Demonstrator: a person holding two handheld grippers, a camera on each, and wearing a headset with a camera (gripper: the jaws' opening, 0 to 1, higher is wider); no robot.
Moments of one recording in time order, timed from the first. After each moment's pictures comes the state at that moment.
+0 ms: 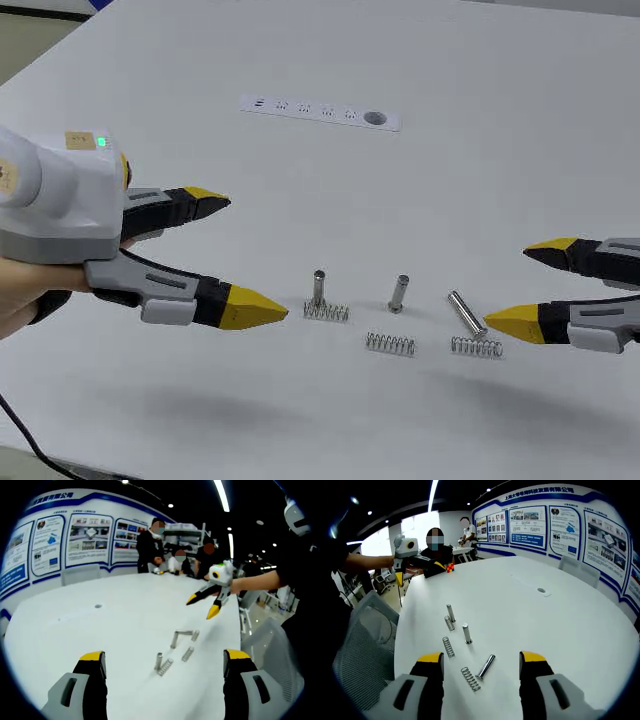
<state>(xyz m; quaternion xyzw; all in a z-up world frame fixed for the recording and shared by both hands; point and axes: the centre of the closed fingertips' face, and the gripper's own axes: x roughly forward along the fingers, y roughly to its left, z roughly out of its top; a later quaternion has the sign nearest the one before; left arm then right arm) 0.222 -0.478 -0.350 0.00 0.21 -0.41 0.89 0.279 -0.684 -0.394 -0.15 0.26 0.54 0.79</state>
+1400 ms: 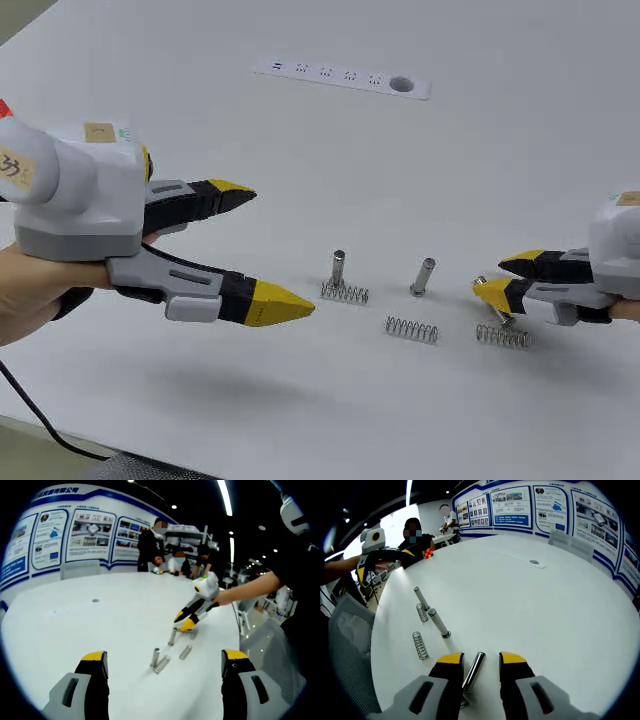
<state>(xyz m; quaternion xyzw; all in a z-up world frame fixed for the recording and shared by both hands) 0.220 -0.482 -0.368 -0.02 0.22 -0.41 0.88 0.310 -0.663 -0.469 -0.15 0.34 0.47 0.80</state>
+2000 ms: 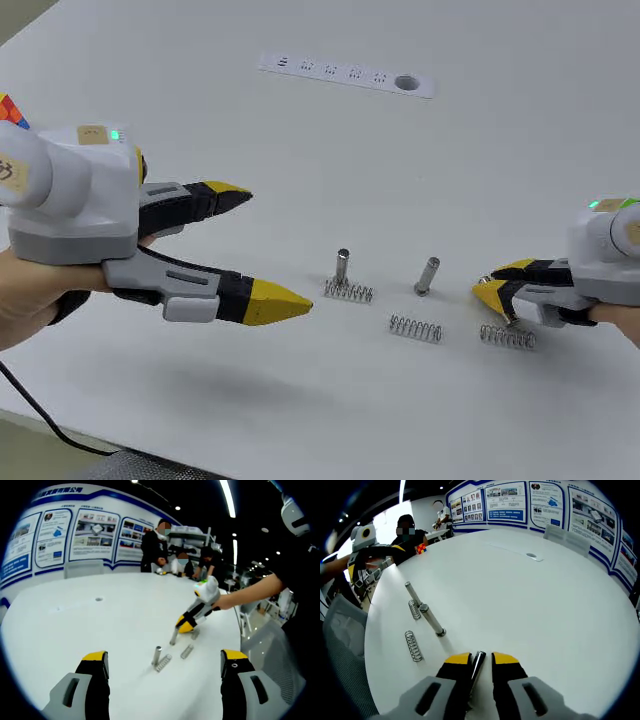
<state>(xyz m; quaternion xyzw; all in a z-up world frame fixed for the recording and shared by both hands) 0.217 -0.477 -0.369 -0.02 0.22 -0.40 0.89 0.309 -0.659 -0.482 -0.16 0.36 0.44 0.81</state>
